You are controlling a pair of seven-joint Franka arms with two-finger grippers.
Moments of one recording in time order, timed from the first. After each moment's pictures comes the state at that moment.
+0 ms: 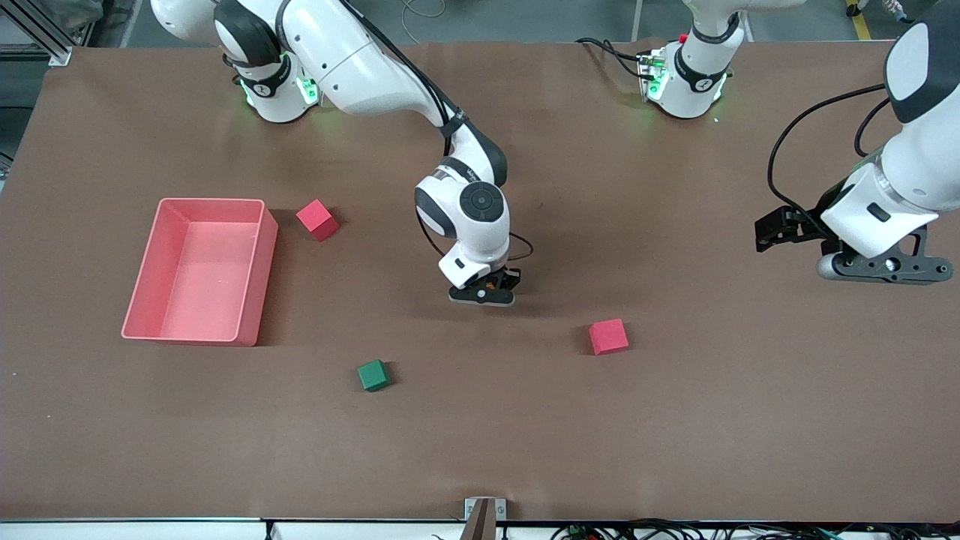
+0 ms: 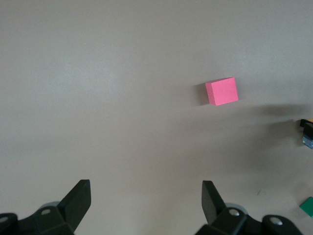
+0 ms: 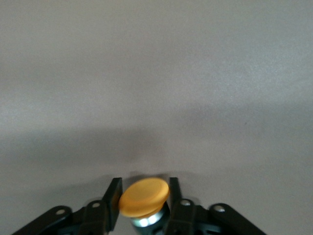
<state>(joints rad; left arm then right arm) -0.06 0.18 -0.09 -1.47 0.00 1.62 -0.07 0.83 0.90 -0.06 -1.32 -0.03 2.31 0.92</state>
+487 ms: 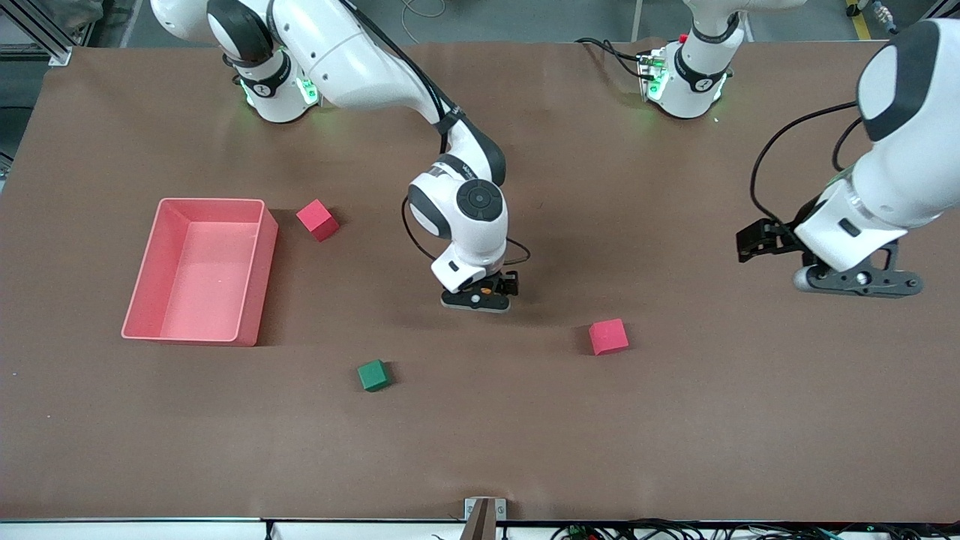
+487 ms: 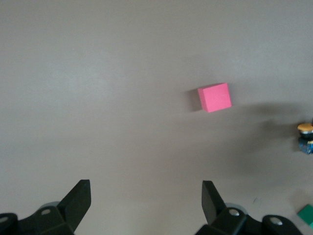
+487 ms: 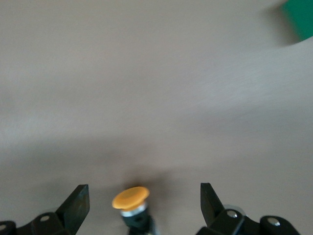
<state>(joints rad) -0.11 0.23 -0.10 -1.48 0.00 1.68 -0.13 0.83 0.83 -0.11 -1.26 -0.05 2.15 0.92</state>
